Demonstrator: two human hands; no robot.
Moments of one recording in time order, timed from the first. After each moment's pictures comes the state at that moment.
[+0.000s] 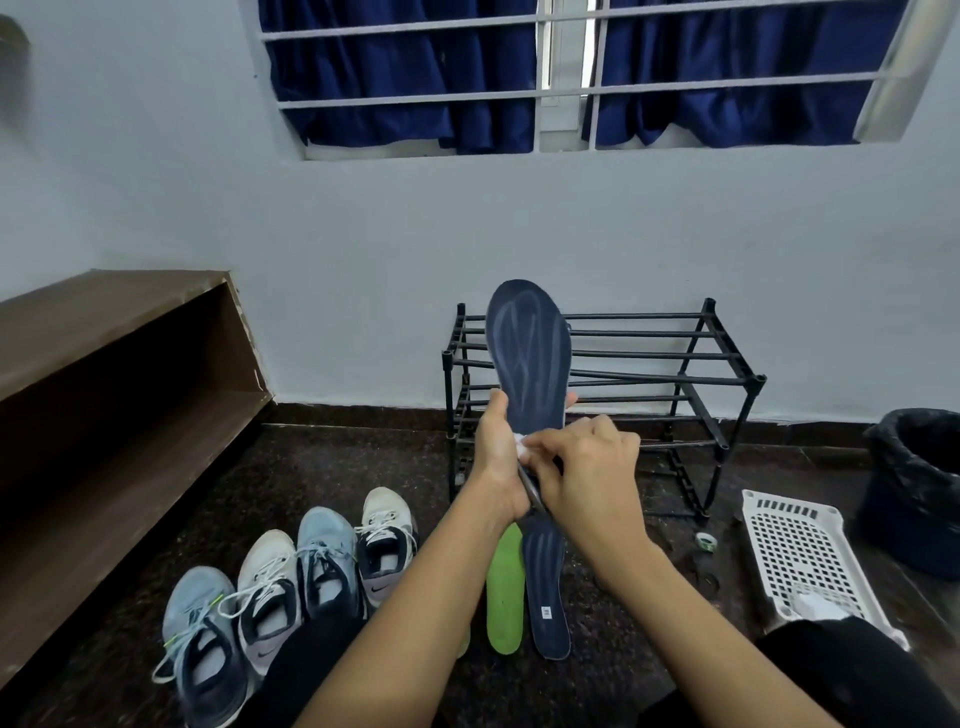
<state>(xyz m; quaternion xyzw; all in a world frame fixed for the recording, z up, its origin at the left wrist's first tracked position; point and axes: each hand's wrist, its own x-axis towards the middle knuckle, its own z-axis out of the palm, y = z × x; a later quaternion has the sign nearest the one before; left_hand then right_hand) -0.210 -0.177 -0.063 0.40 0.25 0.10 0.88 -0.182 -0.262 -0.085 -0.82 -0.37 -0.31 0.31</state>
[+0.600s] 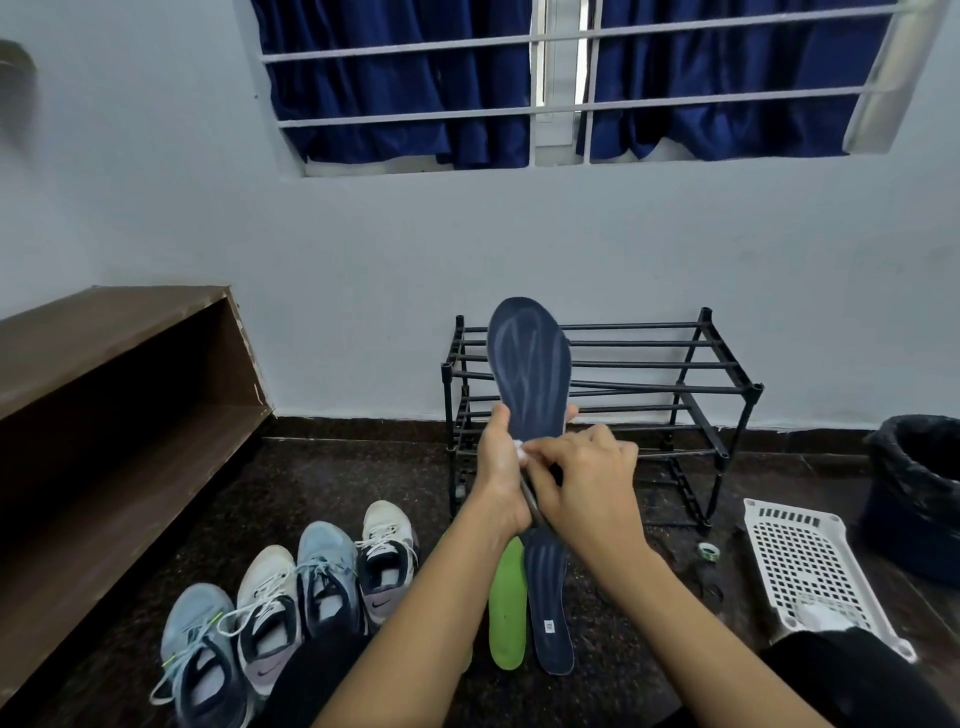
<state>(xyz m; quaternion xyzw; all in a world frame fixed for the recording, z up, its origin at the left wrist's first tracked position) -0.211 -0.180 -0.059 0.39 0.26 0.10 0.88 -0.180 -0.259 -0.085 -0.82 -0.37 -0.30 0.32</state>
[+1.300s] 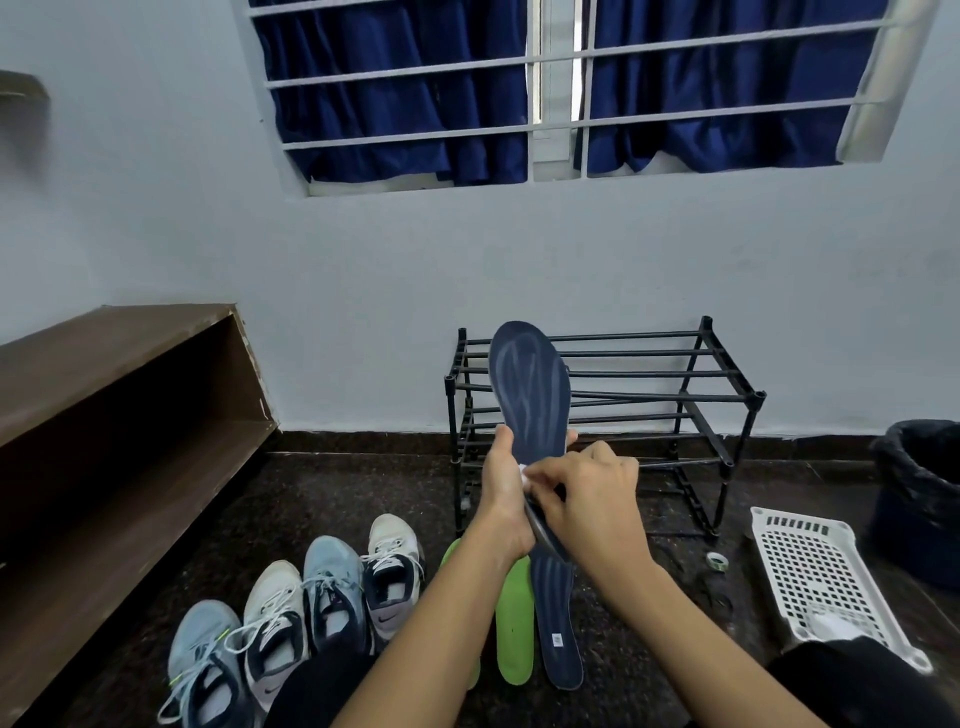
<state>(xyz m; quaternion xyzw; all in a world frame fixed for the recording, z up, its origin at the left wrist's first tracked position) -0.214 -0.181 -0.064 0.39 0.28 0.10 0.87 -0.180 -0.261 -0.089 -0.84 -0.36 -0.28 0.28</state>
